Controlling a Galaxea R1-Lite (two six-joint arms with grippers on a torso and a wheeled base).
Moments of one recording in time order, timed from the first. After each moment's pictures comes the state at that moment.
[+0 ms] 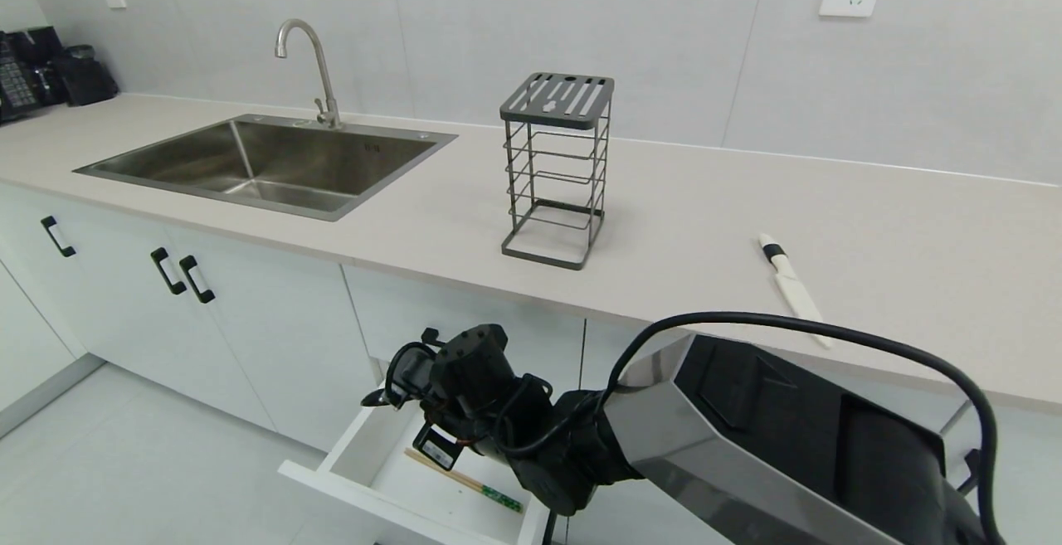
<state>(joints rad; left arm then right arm) 0.00 0.00 0.00 0.00 -0.04 0.01 0.97 2.61 -1.59 -0.45 -0.07 -0.29</state>
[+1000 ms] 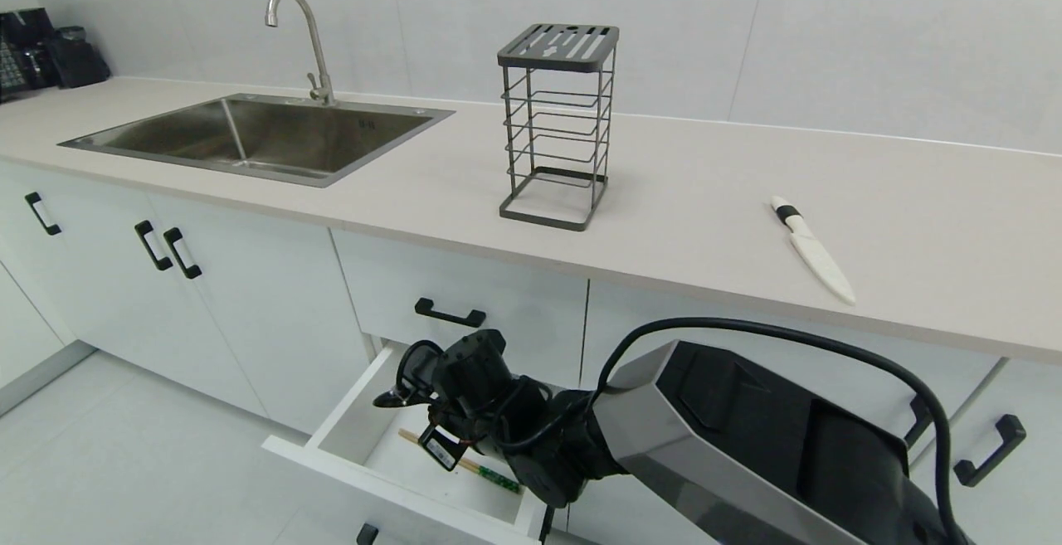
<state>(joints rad) 0.00 0.00 0.00 0.00 -0.04 0.01 0.95 2.67 -1.66 -0.39 -0.08 -0.20</state>
